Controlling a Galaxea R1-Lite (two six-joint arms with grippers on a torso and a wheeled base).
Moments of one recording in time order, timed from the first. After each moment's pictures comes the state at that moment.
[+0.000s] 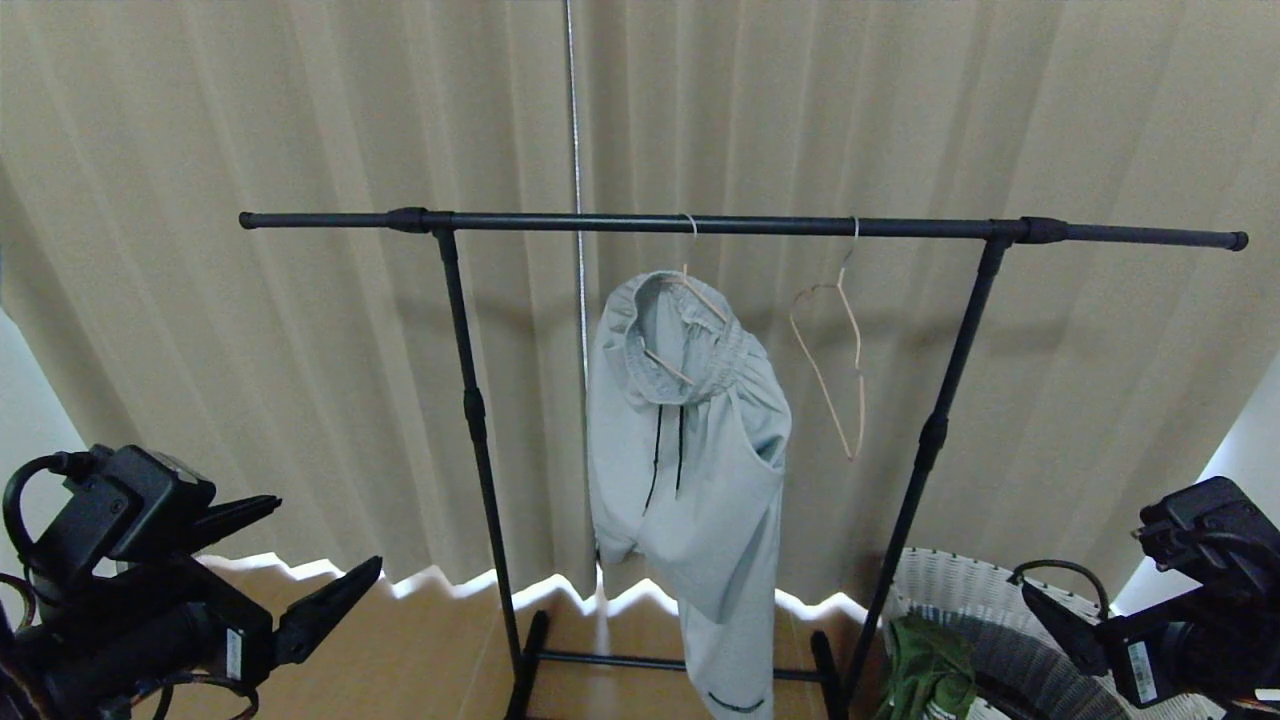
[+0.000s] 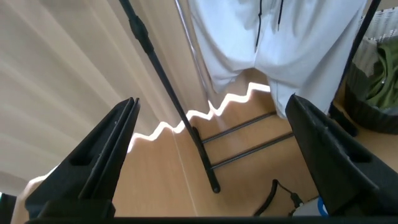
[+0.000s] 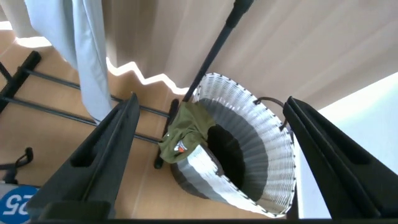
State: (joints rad) left arm -0.16 1.23 -0.21 -0.71 -0.16 0.30; right arm 0.31 1.23 -0.19 -0.56 -0.35 -0.16
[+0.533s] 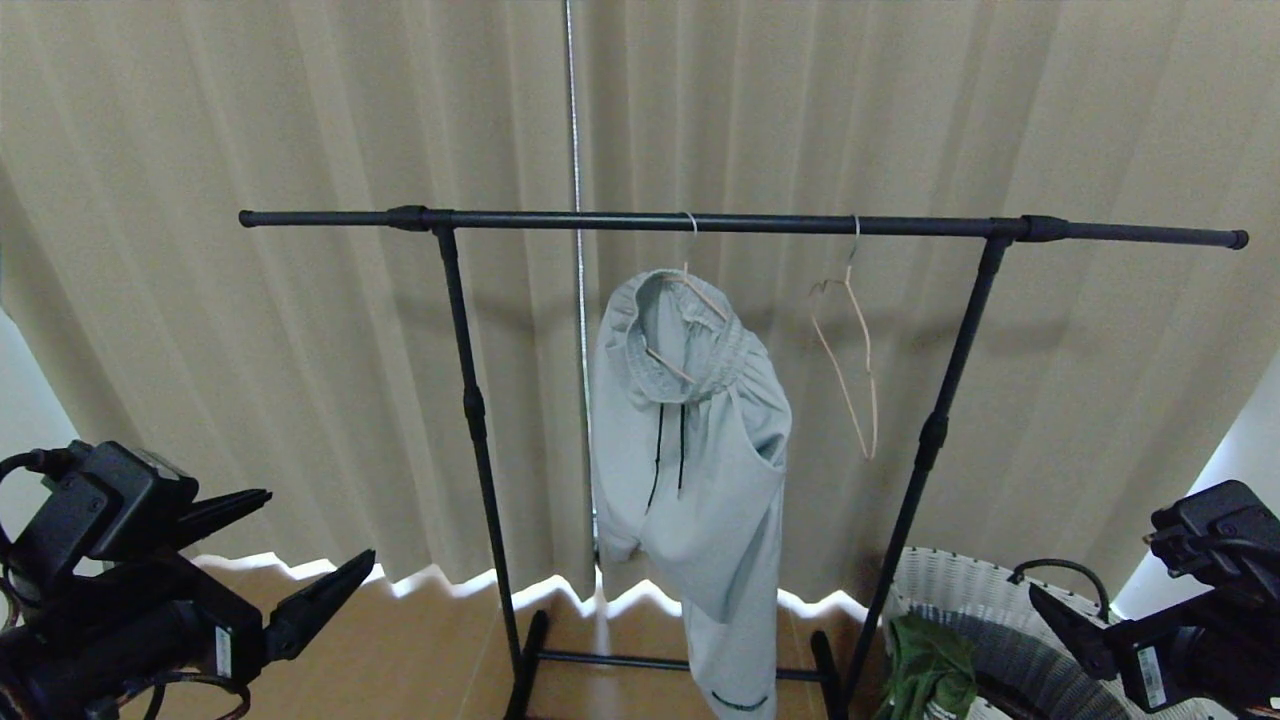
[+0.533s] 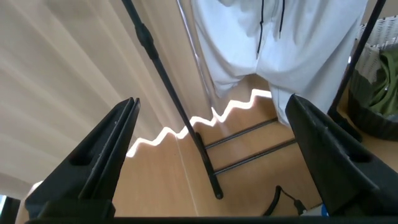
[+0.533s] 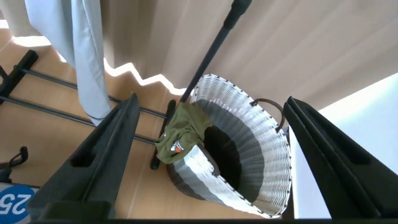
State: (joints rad) left arm -0.16 1.21 -0.20 -0.72 -0.16 0.30; right arm 0.31 1.21 -0.18 -0.56 -0.35 -0.17
